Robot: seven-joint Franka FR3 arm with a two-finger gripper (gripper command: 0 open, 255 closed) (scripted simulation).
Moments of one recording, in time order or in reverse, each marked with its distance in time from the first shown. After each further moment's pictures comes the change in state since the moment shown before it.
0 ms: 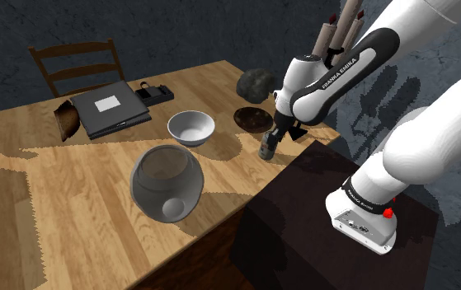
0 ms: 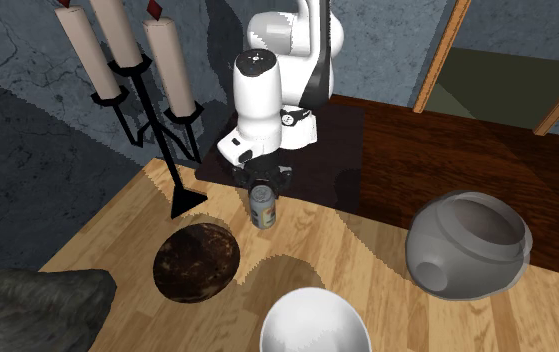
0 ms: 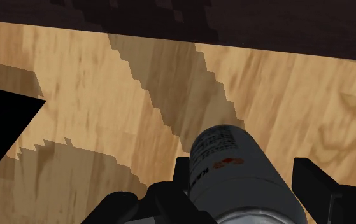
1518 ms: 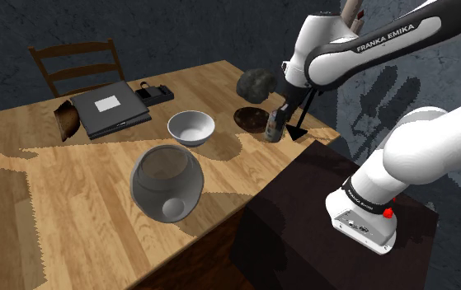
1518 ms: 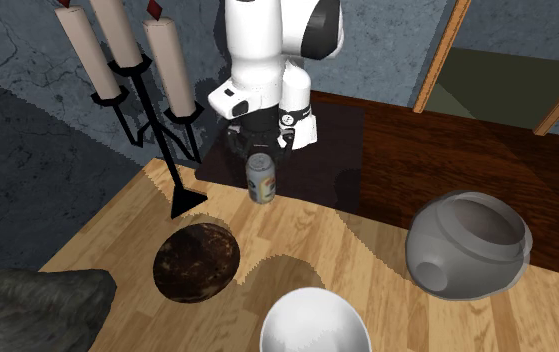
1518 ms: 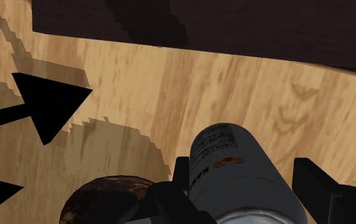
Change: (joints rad) arm -0.001 -0.355 0.002 0.065 -0.002 -0.419 0.002
